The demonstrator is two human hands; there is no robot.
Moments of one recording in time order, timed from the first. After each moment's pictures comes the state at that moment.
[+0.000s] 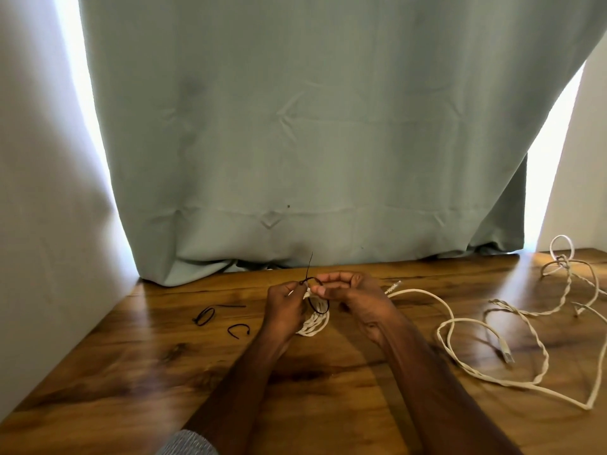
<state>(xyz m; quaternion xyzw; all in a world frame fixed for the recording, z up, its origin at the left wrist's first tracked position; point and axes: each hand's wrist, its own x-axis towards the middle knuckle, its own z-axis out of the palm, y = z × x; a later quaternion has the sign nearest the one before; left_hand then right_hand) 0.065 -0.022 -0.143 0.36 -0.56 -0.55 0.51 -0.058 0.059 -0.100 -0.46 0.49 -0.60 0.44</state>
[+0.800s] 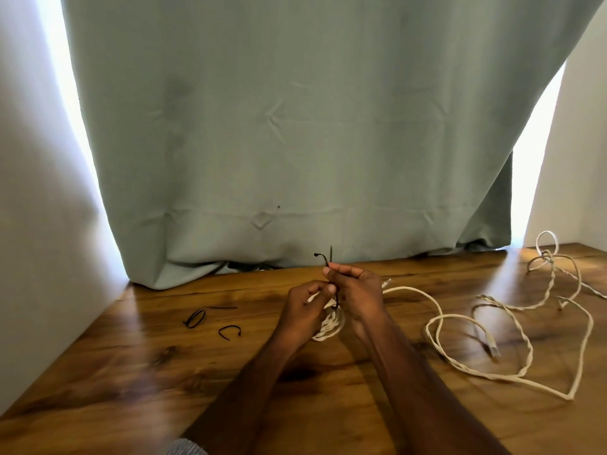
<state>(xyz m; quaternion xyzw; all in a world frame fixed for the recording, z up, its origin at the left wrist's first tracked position) 0.039 0.008 -0.137 0.27 -0.67 -0.50 0.48 -0.061 0.043 -0.110 -0.28 0.44 -0.76 0.38</state>
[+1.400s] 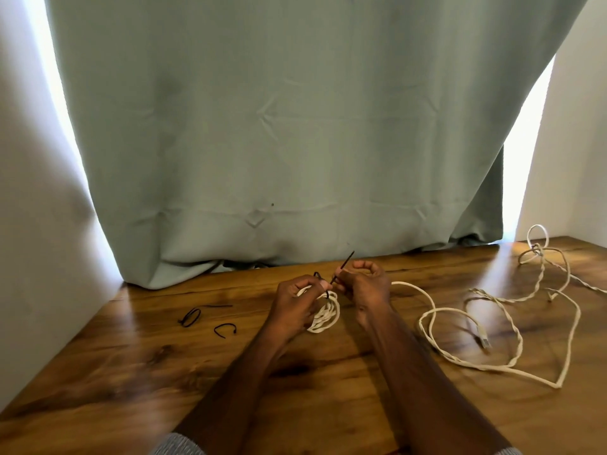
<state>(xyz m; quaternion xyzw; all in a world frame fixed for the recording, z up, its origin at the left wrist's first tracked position) 0.046 0.016 -0.125 0.26 -0.64 -0.55 0.47 -0.092 0.031 -0.122 -0.20 0.46 -0.79 0.35</state>
